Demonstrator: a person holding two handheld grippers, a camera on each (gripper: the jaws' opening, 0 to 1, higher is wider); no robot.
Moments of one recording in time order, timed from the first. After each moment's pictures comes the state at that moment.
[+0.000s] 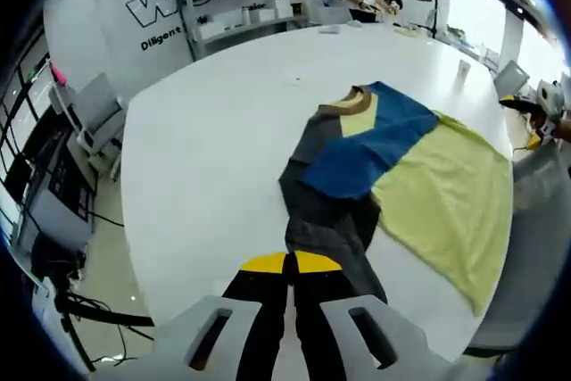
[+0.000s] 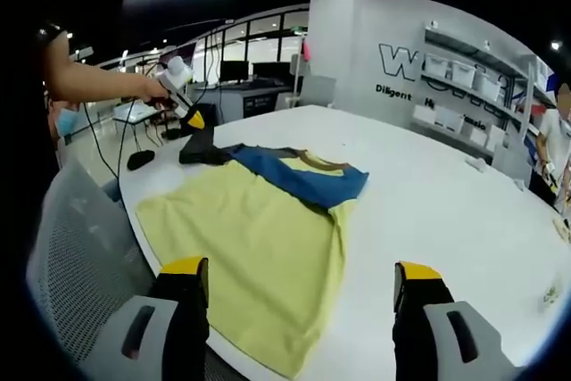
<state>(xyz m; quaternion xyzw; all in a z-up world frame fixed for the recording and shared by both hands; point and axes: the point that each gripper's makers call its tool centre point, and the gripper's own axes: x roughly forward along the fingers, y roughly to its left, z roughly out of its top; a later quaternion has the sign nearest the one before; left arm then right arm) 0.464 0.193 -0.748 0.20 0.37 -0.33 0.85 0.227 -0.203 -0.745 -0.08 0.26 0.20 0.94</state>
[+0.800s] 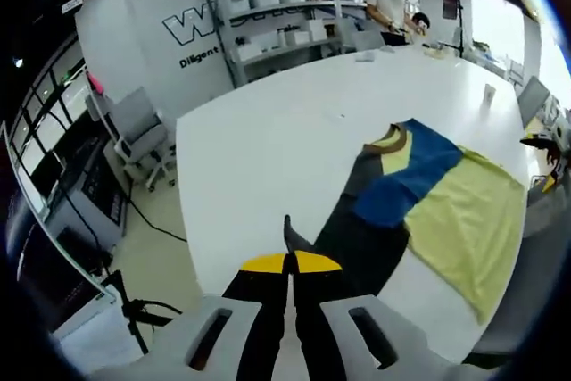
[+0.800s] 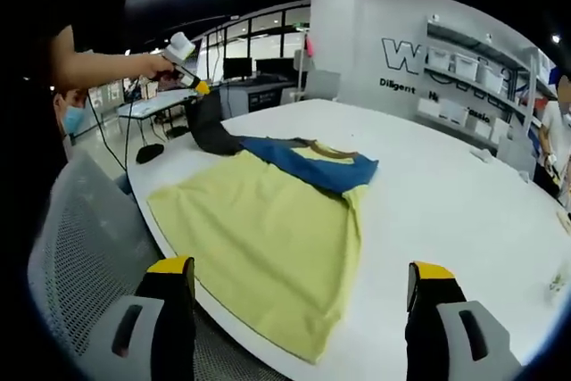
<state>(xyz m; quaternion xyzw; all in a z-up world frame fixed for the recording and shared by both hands) 0.489 0.227 -0.677 0.20 0.31 -0.27 0.89 0.203 -0.193 -0.760 -0.09 0.27 0.21 0.93</state>
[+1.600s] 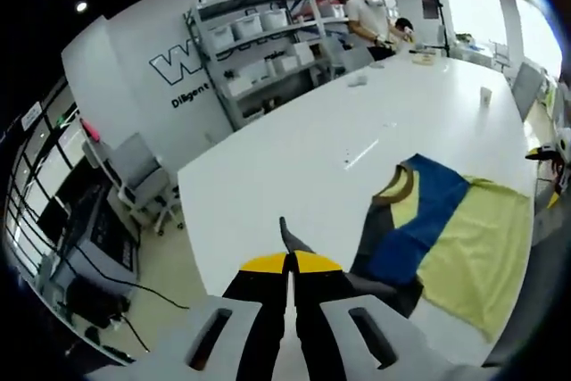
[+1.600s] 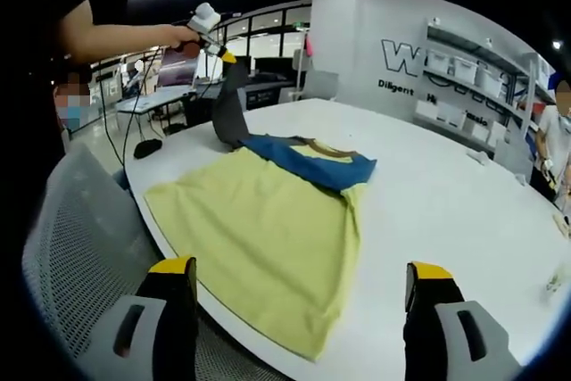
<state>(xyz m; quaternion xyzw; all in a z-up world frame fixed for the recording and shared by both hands) 0.556 0.176 -0.605 0.25 0.24 -0.30 0.89 0.204 -0.194 -0.761 -0.09 0.27 0.20 0.94</state>
